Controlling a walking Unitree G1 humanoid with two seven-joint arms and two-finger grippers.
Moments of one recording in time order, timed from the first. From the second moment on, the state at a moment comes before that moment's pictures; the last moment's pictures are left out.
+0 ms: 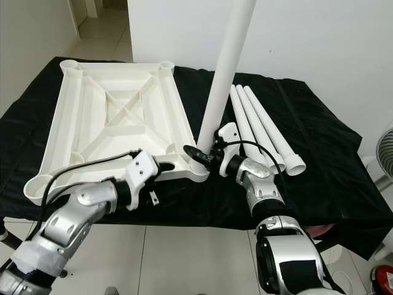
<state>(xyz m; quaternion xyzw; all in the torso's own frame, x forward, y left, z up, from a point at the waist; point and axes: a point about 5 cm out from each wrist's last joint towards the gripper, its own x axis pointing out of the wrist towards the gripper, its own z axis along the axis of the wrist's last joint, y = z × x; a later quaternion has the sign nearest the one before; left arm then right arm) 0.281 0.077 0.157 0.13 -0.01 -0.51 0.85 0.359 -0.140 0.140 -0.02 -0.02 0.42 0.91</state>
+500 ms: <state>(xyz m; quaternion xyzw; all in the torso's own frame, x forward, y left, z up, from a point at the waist) 0.289 0.082 0.158 0.12 0.00 -0.50 0.86 0.365 -0.129 0.135 0.00 -0.02 0.23 0.97</state>
